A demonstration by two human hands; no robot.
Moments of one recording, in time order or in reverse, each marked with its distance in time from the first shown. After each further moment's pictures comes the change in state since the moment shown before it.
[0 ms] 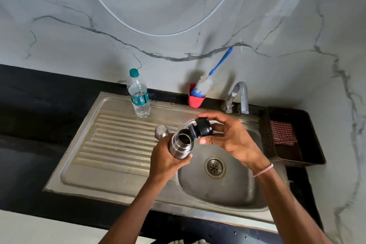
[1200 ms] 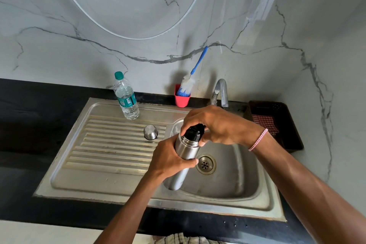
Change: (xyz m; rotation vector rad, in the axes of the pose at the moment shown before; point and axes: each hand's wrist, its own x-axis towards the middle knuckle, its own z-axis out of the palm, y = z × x) left_hand -0.021 0.060 0.013 0.038 -0.321 0.016; right_hand -0.010 -0.053 -0.025 -0.958 -0.420 -0.235
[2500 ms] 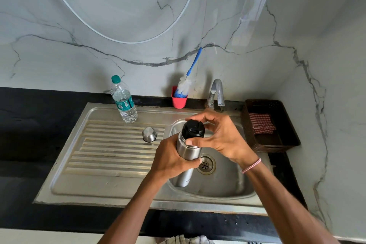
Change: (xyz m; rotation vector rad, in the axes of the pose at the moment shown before) left_hand -0.005 0.020 0.000 -0.068 -0.004 0.169; right_hand -0.031 -0.012 0.048 0.790 0.564 0.215
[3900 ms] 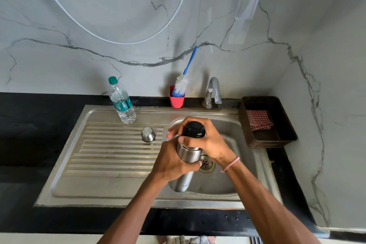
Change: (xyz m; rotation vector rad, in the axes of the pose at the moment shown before) left_hand -0.007 0.006 0.005 -0.120 -0.064 0.022; right_hand 0.002 0.010 0.034 0.349 -0.129 -0.108
